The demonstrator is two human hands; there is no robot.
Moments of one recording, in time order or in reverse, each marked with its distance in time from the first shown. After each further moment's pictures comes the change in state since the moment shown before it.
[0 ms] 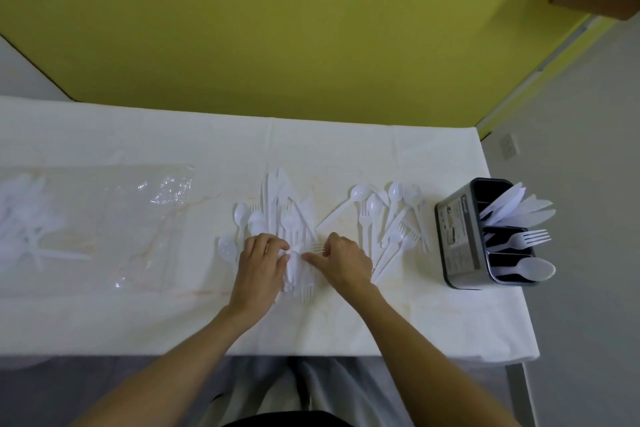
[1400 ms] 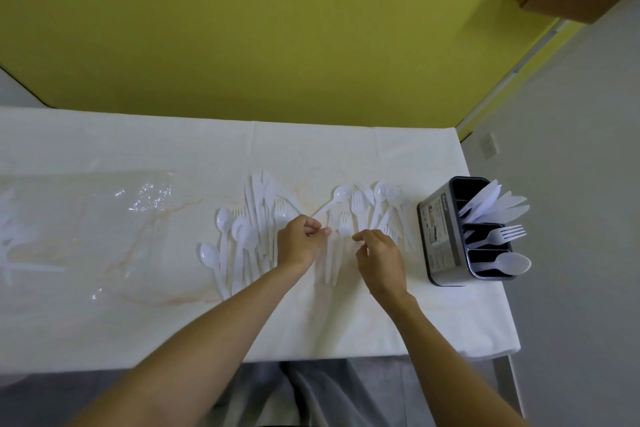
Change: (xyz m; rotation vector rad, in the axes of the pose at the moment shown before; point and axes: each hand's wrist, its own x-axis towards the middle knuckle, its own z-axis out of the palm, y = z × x) left_hand 0.069 0.087 0.028 -0.622 -0.198 -0.603; right_hand -0.004 0.081 -0.024 0.102 0.385 -0.109
